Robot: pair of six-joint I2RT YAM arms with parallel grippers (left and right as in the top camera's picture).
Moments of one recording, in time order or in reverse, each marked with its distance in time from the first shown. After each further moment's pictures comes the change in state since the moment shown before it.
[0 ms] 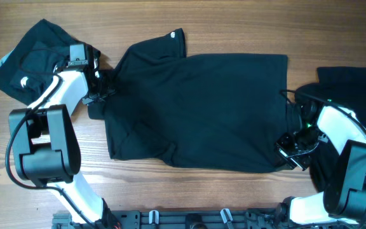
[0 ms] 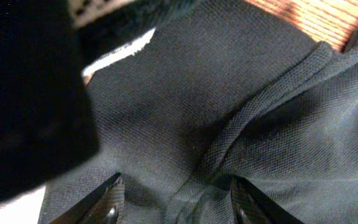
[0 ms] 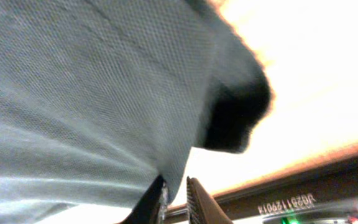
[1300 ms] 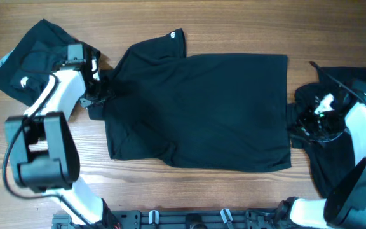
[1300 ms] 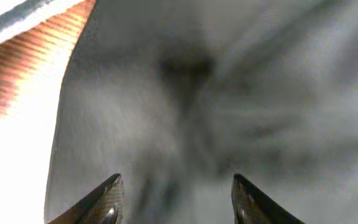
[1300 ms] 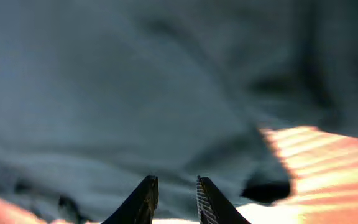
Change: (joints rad) left arm 0.000 -0.066 0.025 -0.171 0.063 0.033; right arm -0.153 -0.089 0.174 0.114 -0.190 -0.289
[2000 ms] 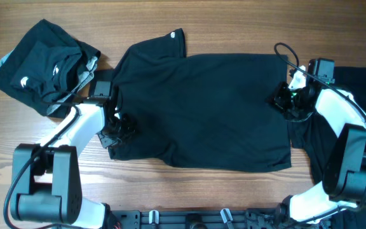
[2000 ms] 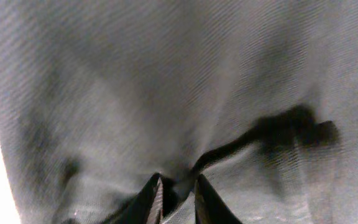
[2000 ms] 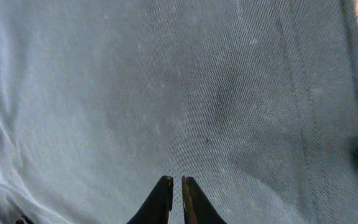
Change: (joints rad) left arm -0.169 -0.220 -0.409 -0.043 0.068 -0.277; right arm 0.200 0.219 -0.001 0.550 -0.081 0.081
